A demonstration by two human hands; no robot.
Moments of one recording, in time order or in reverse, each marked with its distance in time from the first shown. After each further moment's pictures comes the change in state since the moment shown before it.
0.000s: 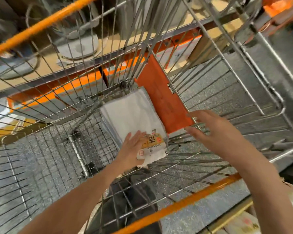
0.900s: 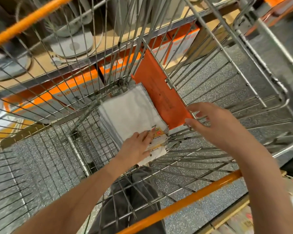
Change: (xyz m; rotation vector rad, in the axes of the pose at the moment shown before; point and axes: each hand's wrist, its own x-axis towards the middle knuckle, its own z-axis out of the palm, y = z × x) left_hand 0.007 0.025 -0.037 0.136 0.043 0.073; right_hand 0.007 0.000 -0.003 0.027 0.030 0.023
